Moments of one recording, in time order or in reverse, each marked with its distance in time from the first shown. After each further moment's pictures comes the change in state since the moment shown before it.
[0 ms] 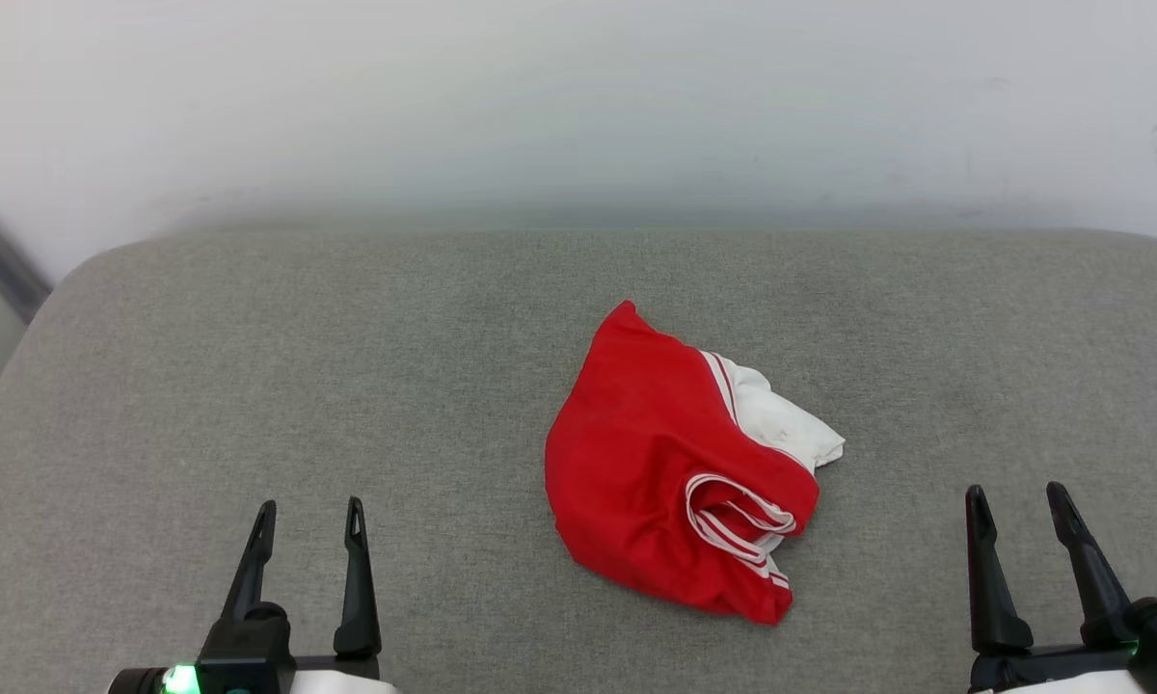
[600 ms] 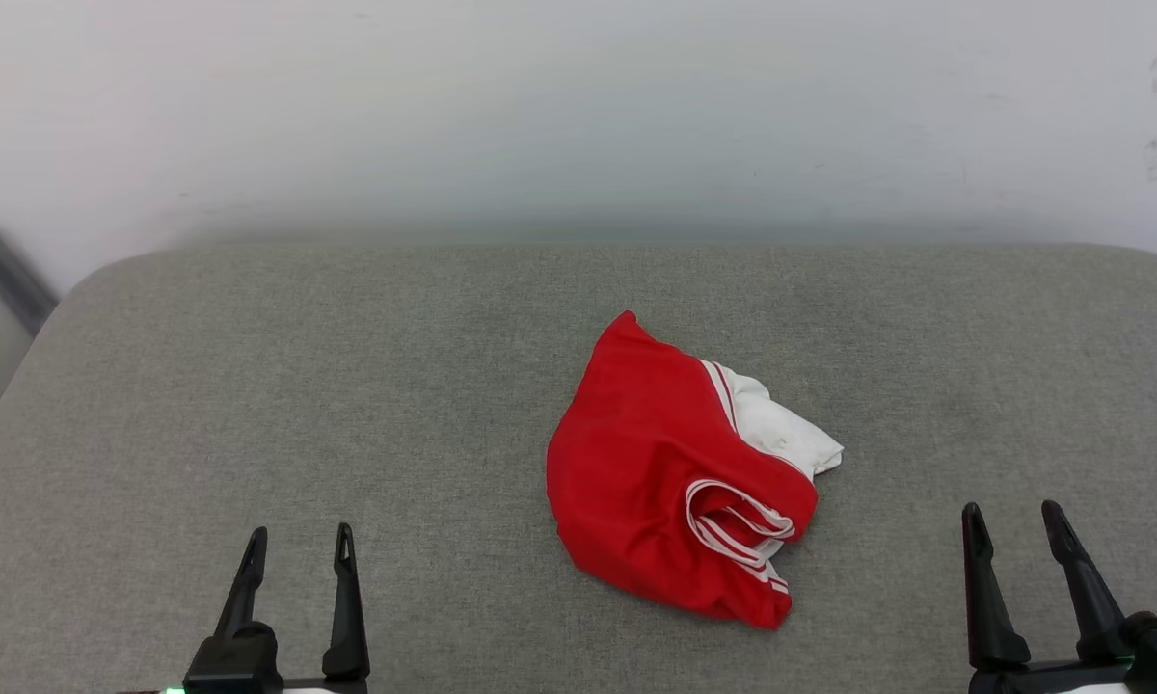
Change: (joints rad) left arm 0.036 -0.059 0.089 0.018 0.039 -0.086 0.000; right arm 0.027 0.000 0.001 0.013 0.014 0.000 0.000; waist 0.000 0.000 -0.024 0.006
